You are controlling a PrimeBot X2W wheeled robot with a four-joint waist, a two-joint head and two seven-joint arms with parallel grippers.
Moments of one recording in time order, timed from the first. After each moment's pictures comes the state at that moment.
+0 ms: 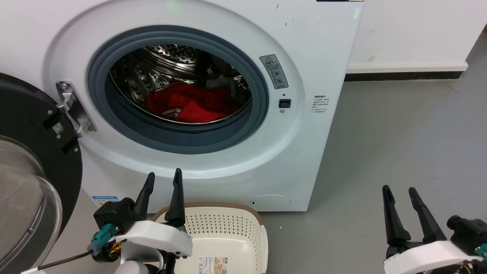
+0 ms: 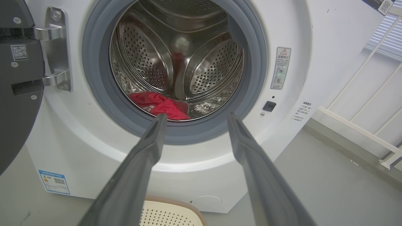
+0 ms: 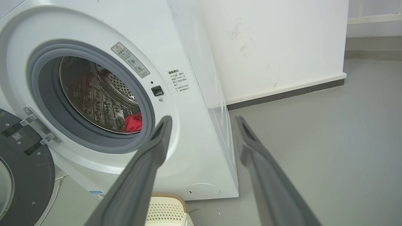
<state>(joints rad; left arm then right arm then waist) -0.09 0.06 -0.12 0.15 -0.41 -0.01 -0.17 0.07 -0.05 -0.02 0.02 0.37 0.13 -0.11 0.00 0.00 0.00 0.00</state>
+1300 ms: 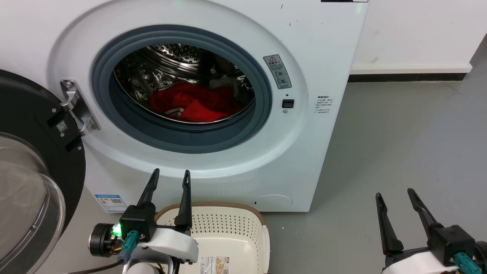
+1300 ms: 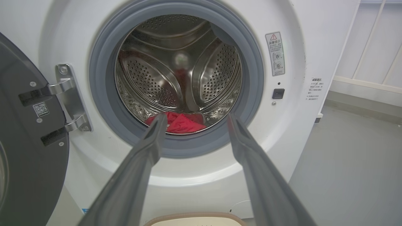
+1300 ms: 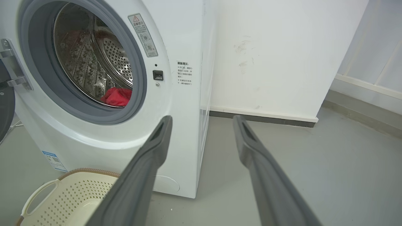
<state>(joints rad) -0.09 0.07 -0.15 0.17 -0.12 0.03 -0.25 0.12 -0.05 -0.01 -0.05 0.00 0.13 -0.14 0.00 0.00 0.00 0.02</state>
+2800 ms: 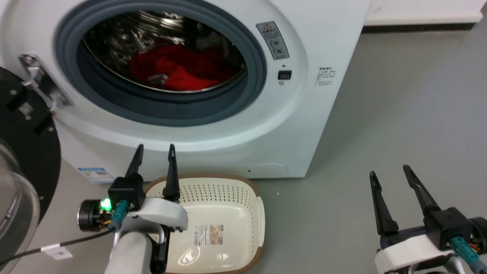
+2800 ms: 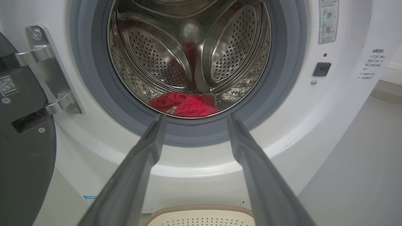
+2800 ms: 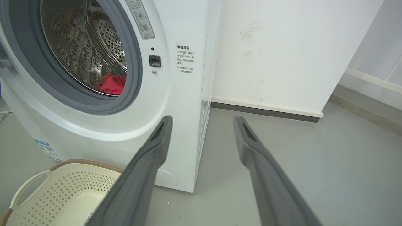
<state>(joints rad) -0.23 0.06 -0.08 0.29 -0.10 0.05 -0.26 0.06 -0.05 0.02 -0.10 -0.04 0.13 -0.13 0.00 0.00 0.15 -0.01</state>
